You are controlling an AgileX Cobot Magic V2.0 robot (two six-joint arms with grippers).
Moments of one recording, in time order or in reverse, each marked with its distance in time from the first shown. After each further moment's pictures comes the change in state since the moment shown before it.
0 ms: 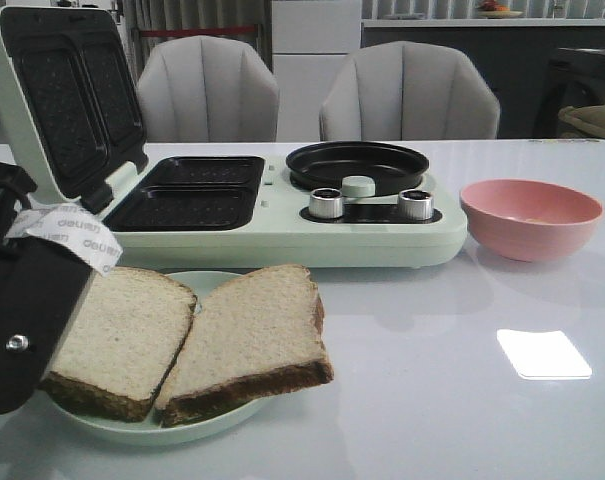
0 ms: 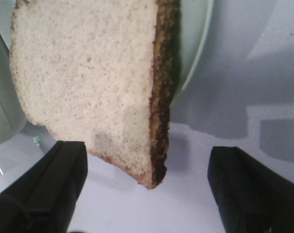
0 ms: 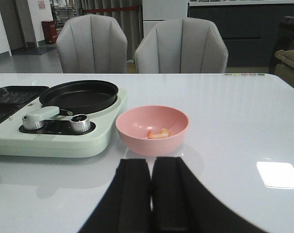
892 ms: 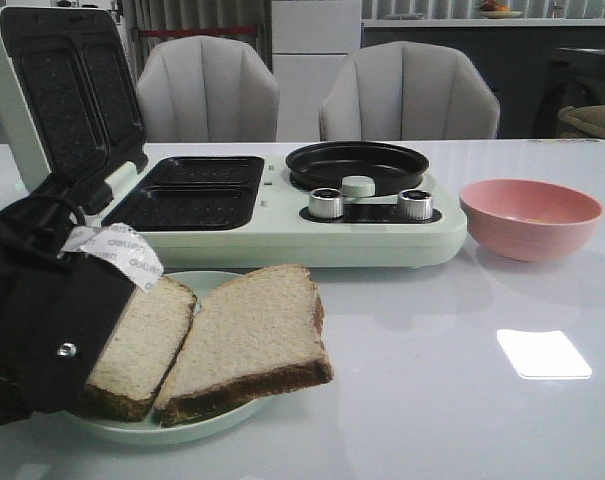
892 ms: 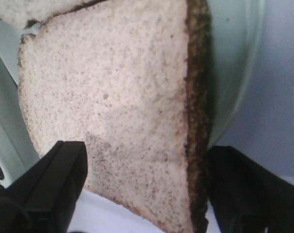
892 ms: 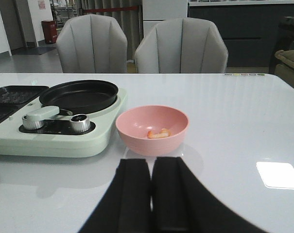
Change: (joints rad) left arm 0.071 0.134 -0.059 0.186 -0.084 -0.048; right arm 0.000 0.000 0.000 0.000 0.000 -0.002
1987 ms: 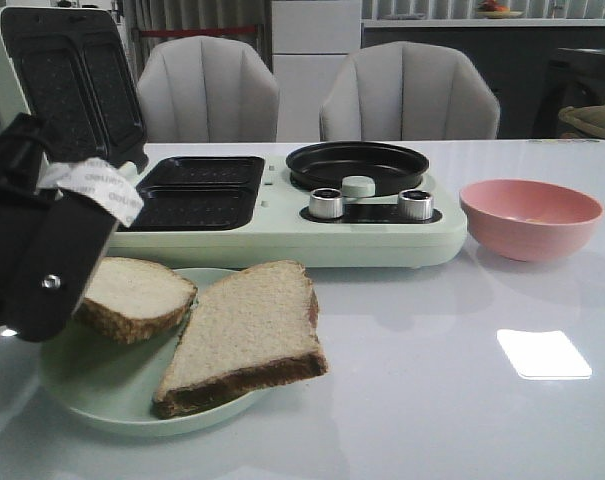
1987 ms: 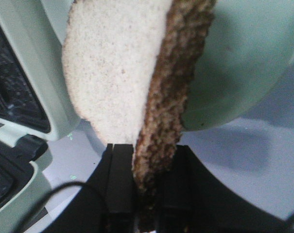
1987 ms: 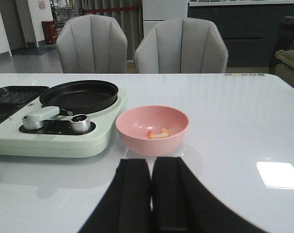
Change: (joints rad) left arm 0.005 -0.111 -0.008 -0.005 0.079 0.000; right arm 0.000 0.000 0.000 0.000 0.000 0.002
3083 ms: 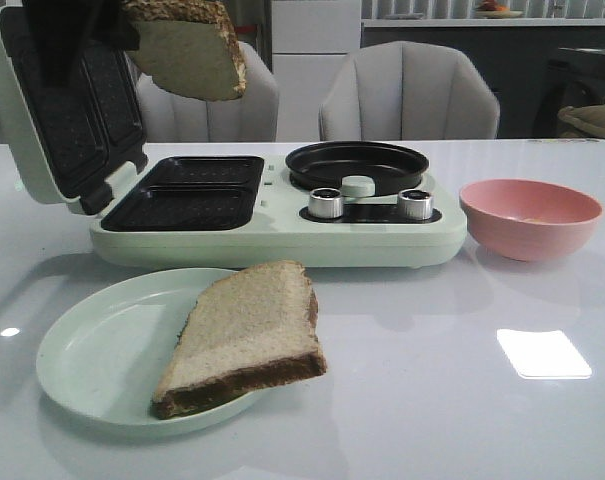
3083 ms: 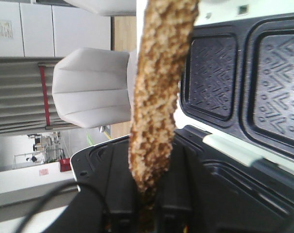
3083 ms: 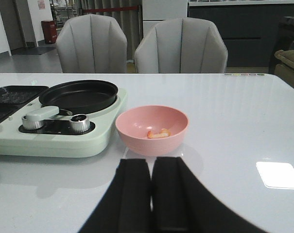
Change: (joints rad) left arm 0.231 0.119 -0.555 0.050 -0.150 0.000; right arm 0.000 0.000 0.000 0.000 0.000 -0.002
